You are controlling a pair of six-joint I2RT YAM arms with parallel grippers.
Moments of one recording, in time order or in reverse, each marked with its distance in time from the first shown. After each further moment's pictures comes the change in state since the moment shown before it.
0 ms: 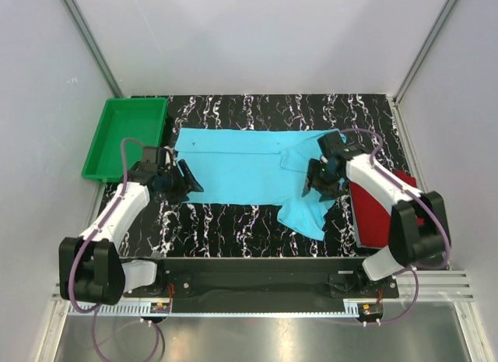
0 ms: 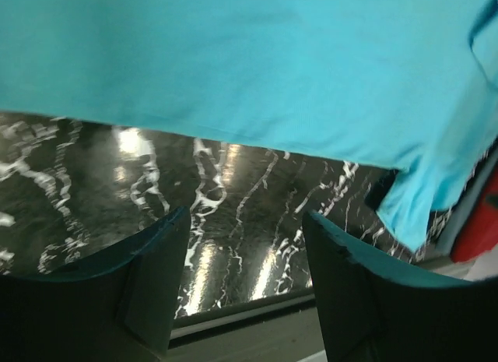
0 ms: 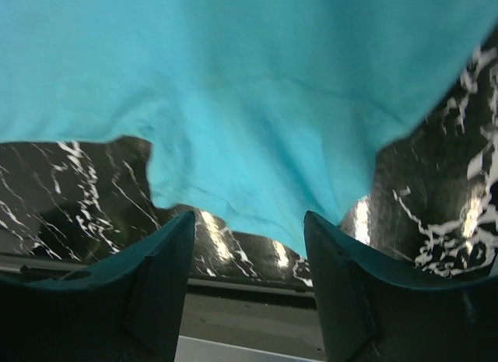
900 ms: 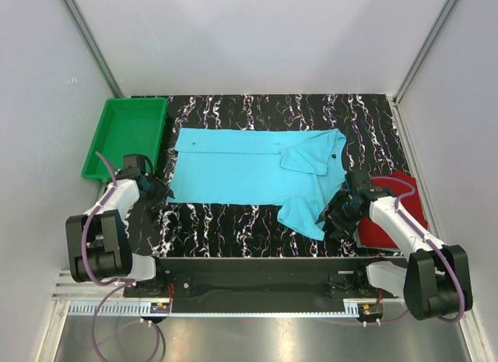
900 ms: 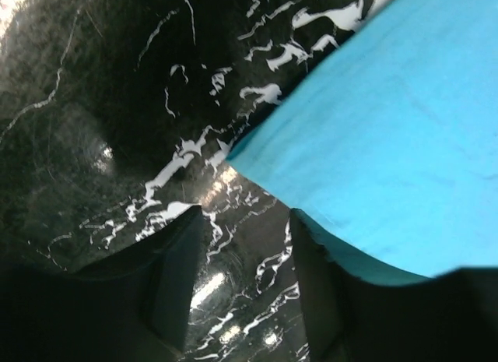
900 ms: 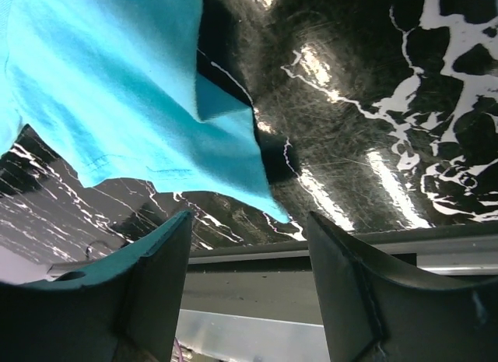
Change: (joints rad) left arm 0.283 0.114 -0.094 0.065 -0.191 -0.109; right arm -0.165 -0.411 -0.509 0.018 -0.106 0.314
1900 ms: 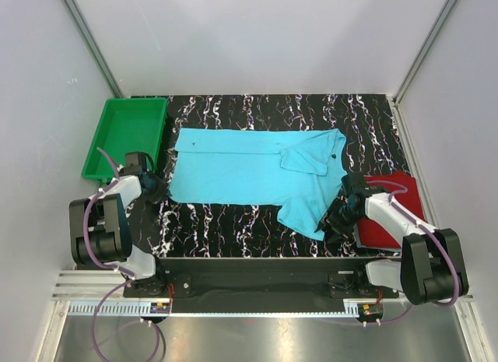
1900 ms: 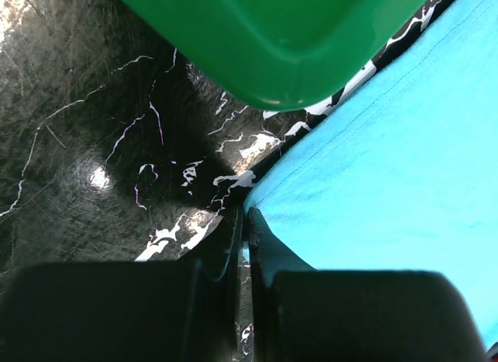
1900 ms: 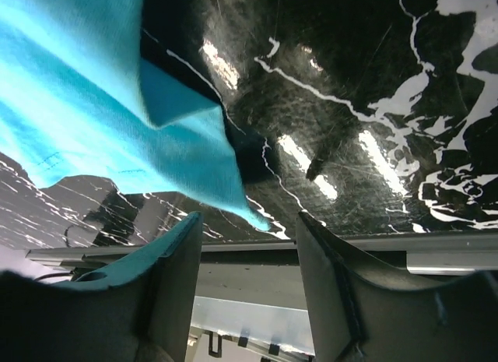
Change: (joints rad) left arm 0.012 0.145 0.005 0.197 0.002 0.007; right arm -0.001 0.090 -0.024 0.013 -0.053 -0.050
